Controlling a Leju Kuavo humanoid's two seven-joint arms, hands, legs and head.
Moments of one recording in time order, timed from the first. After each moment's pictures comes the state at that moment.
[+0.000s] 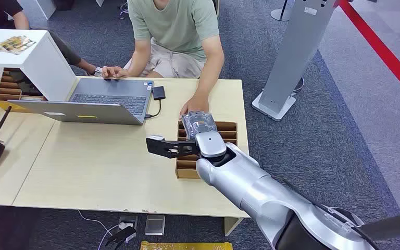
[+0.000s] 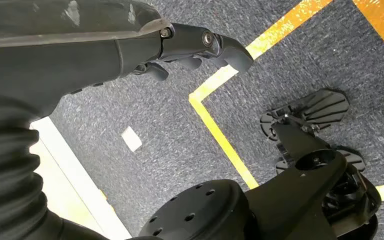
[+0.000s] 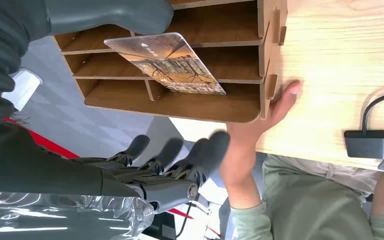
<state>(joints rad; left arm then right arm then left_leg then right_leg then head) -0.12 0.17 -0.85 -0.43 0.55 -0.17 0.26 -1.06 0.32 1.37 -0.48 0.49 0.06 0.48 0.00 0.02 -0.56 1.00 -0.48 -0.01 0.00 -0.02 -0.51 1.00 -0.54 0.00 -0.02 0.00</state>
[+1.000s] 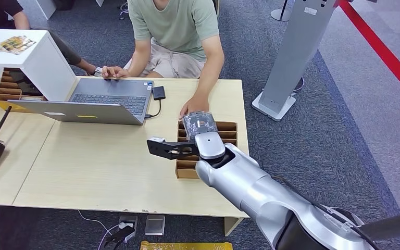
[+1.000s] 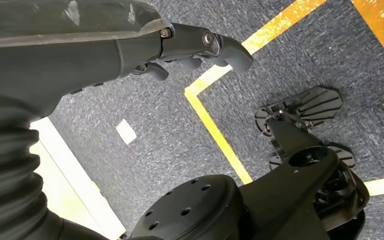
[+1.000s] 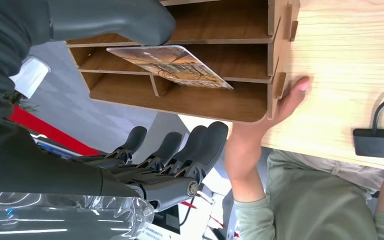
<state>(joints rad) -0.11 0.18 -0.85 -0.44 0.59 -0.16 0.25 -1.06 0.32 1.40 -0.48 0.53 0.06 0.50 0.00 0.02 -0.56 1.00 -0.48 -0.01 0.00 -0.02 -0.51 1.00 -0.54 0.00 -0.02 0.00</state>
